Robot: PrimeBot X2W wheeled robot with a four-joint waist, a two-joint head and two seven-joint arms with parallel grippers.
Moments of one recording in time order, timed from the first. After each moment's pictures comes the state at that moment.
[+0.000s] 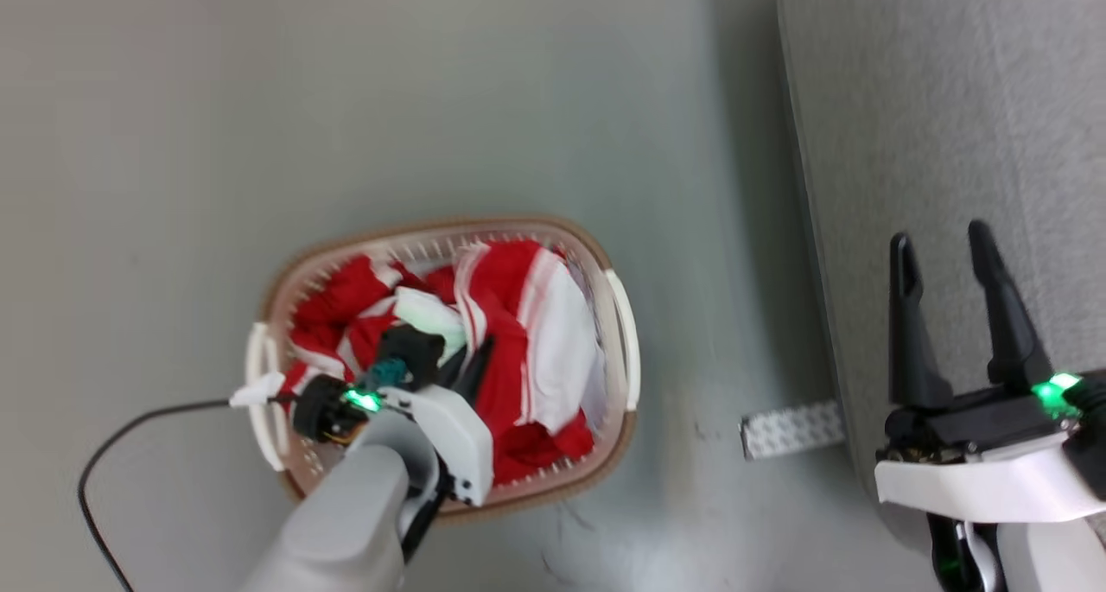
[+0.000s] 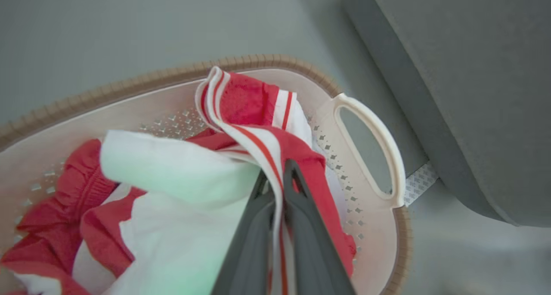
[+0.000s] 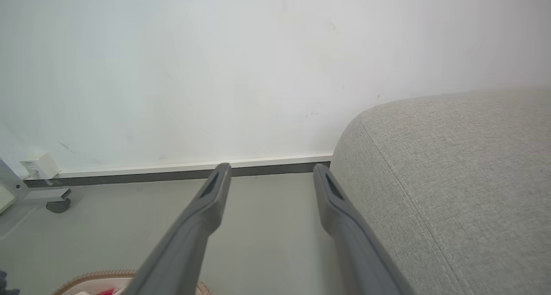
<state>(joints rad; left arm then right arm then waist) -0.74 0.08 -0.62 0.99 -0.38 -0.13 -0.26 -0.26 -0.05 0.09 -0.05 0.31 0.13 -0.26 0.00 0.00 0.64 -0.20</state>
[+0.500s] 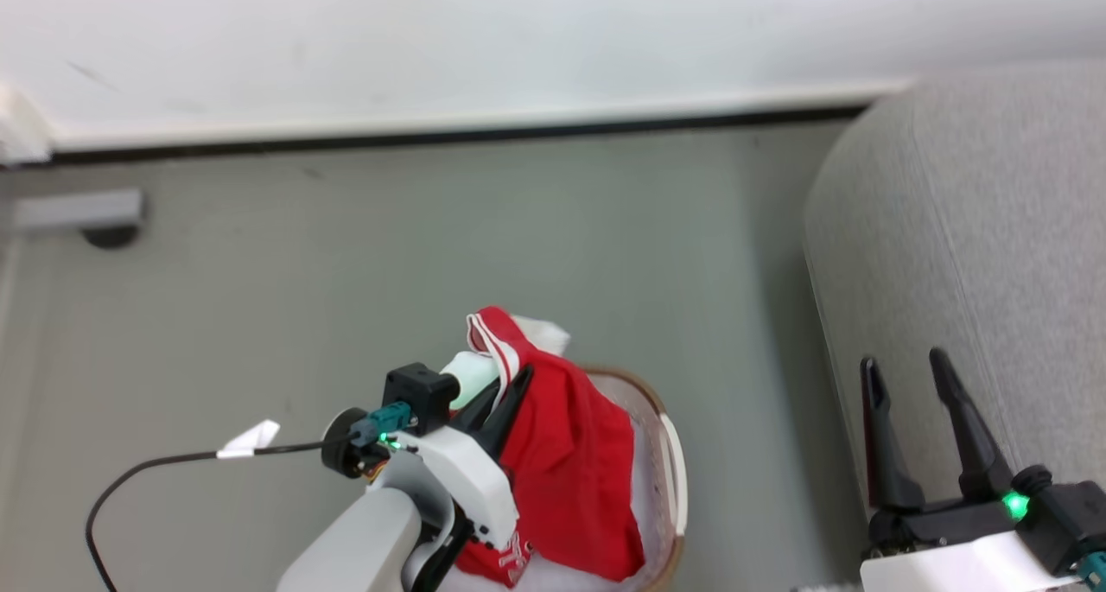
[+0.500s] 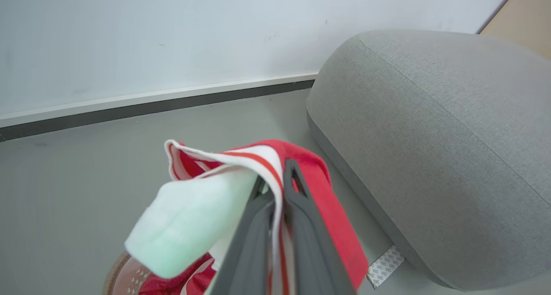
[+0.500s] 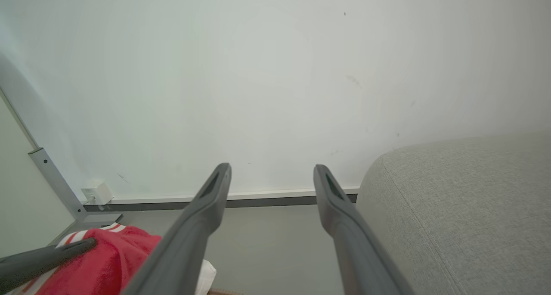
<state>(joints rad) -0.58 0.15 -0.69 0.69 -0.51 -0.13 -0.24 -0.10 -0.05 0.10 0.05 0.30 0.13 -0.26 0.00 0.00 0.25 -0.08</state>
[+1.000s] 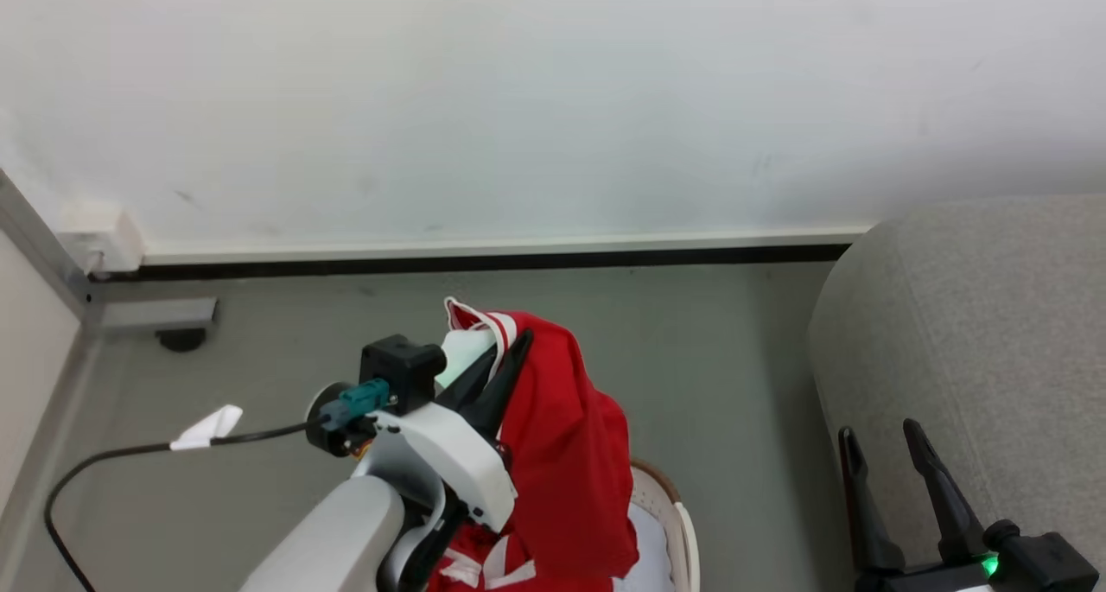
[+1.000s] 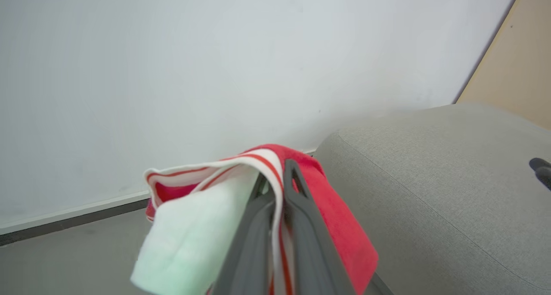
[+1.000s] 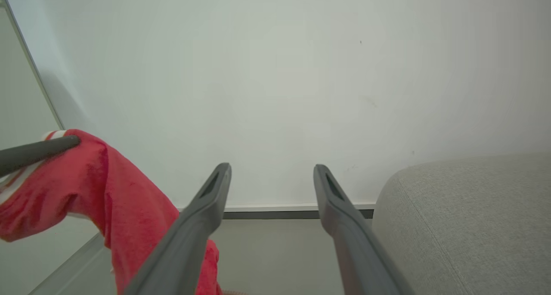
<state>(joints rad) -0.52 0.23 -0.65 0.37 -0.56 -0.04 -0.12 -0.02 -0.05 0.13 0.09 0.31 0.13 -0.26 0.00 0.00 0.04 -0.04</state>
